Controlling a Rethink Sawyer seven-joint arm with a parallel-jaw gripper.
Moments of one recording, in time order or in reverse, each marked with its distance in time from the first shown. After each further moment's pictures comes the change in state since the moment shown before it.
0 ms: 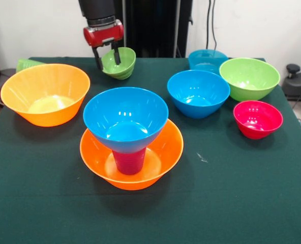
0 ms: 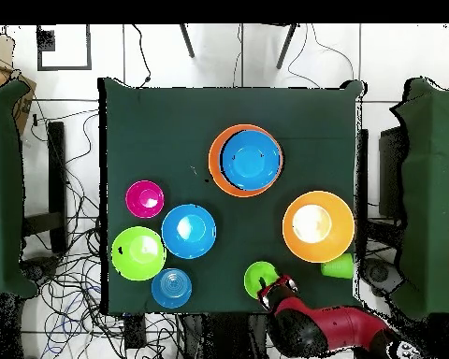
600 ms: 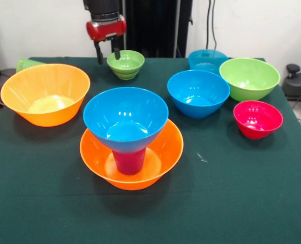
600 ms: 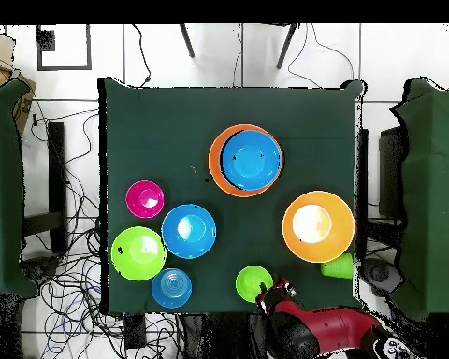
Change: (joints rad) arm 0.155 -0.052 -0.126 0.000 0.001 -0.024 0.000
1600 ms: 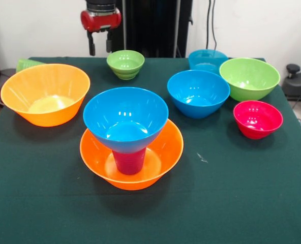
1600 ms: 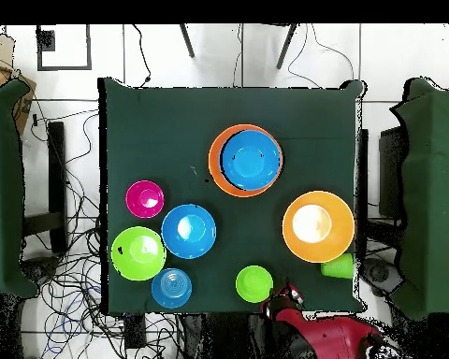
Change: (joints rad) arm 0.134 -0.028 -0.172 -0.014 0.003 -0.075 0.000
